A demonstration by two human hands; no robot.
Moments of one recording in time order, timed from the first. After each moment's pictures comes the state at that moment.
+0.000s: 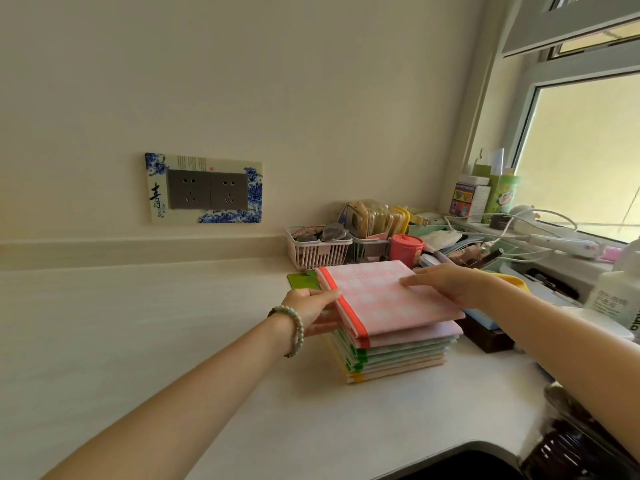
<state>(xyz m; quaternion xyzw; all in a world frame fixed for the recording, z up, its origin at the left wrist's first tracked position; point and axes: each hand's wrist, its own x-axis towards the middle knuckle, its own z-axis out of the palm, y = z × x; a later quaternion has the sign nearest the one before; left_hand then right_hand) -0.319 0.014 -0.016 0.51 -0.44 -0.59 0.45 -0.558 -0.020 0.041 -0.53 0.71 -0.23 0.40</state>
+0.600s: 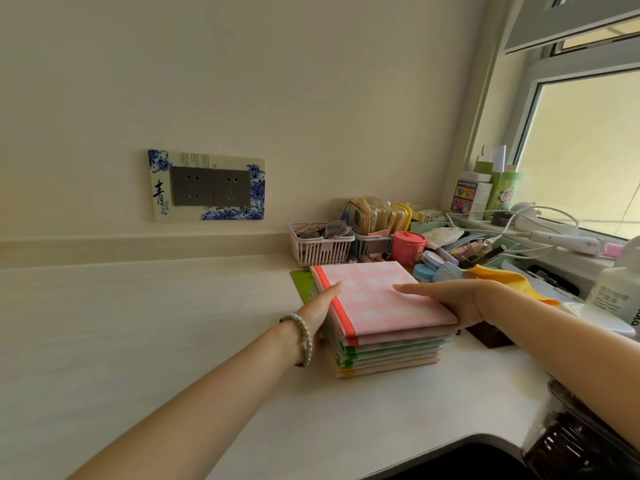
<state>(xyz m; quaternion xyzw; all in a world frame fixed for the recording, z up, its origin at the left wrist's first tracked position) -0.326 0.016 -0.030 0.47 -0.42 -0.66 0.41 -0.550 0.001 0.032 -0.47 0.70 -0.16 0.51</state>
